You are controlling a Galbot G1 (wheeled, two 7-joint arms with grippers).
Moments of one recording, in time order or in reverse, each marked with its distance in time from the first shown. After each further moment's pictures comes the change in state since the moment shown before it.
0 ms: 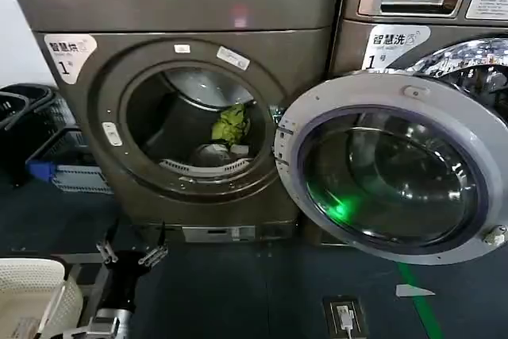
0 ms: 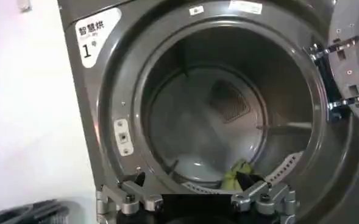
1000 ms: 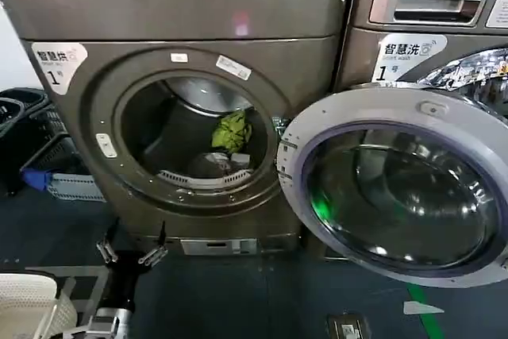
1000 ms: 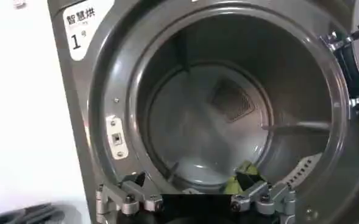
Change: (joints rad) left arm 0.002 0.001 0.000 -0.005 0.000 0.003 0.003; right arm -0.005 0.001 0.003 -0.003 0.001 0.004 -0.001
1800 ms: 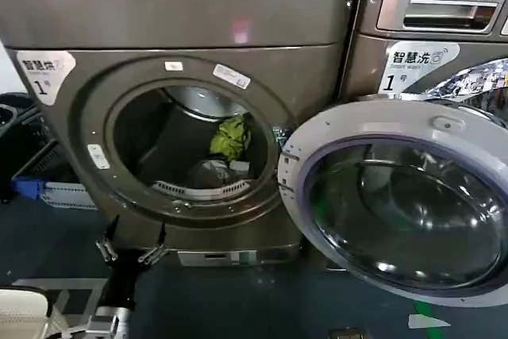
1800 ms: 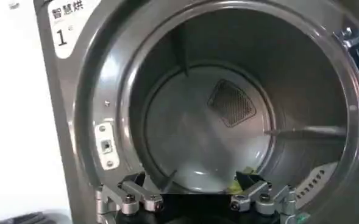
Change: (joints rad) left arm -0.003 -0.001 0.002 -0.008 -0.003 -0.022 0.010; right arm 0.004 -0.002 -0.004 0.000 0.000 -0.001 0.000
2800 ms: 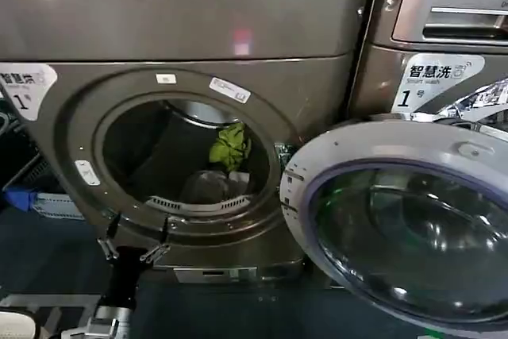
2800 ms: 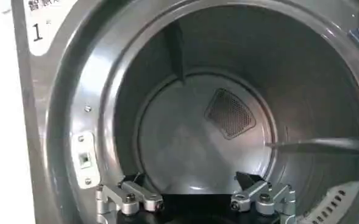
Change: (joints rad) left arm -0.008 0.000 0.000 0.015 -0.008 -0.082 0.031; right arm -0.002 0.004 0.001 0.000 0.000 0.002 0.000
